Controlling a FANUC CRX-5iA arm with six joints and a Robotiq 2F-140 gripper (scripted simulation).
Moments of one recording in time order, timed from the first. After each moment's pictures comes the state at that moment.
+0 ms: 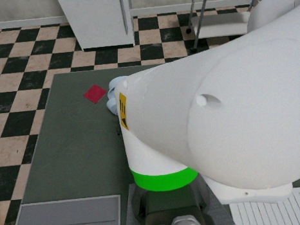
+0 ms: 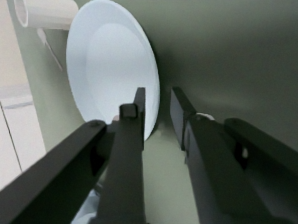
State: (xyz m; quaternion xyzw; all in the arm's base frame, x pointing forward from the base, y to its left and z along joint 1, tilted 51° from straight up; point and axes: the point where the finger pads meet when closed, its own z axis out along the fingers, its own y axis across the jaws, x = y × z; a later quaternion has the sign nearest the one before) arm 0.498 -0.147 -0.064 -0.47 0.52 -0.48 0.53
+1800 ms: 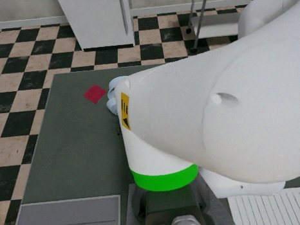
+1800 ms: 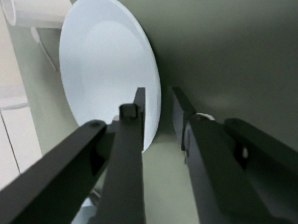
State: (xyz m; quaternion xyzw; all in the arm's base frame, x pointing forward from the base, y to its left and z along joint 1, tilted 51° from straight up) arm 0.522 -0.147 -0.063 -0.47 0.52 -0.48 0.53
